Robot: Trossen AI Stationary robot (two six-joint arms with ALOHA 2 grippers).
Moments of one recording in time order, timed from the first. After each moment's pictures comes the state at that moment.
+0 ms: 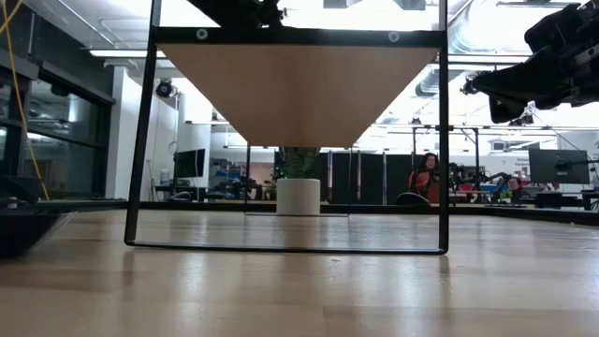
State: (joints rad) left arm -0.03 1.44 1.10 -0.13 -0.37 -1.18; right arm -0.03 0.04 0.01 0.03 -0.03 0.04
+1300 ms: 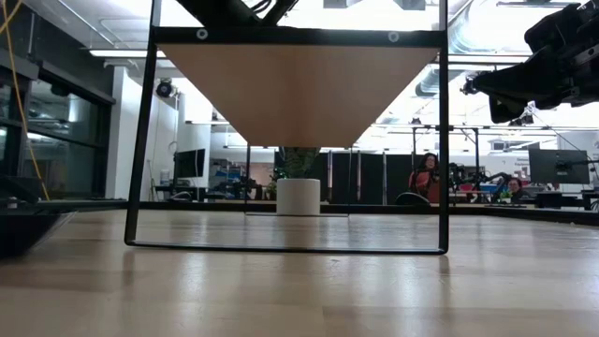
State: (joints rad) left arm -0.03 1.47 1.10 -0.19 -0.40 -1.25; right arm -0.03 0.04 0.01 0.03 -0.03 0.04
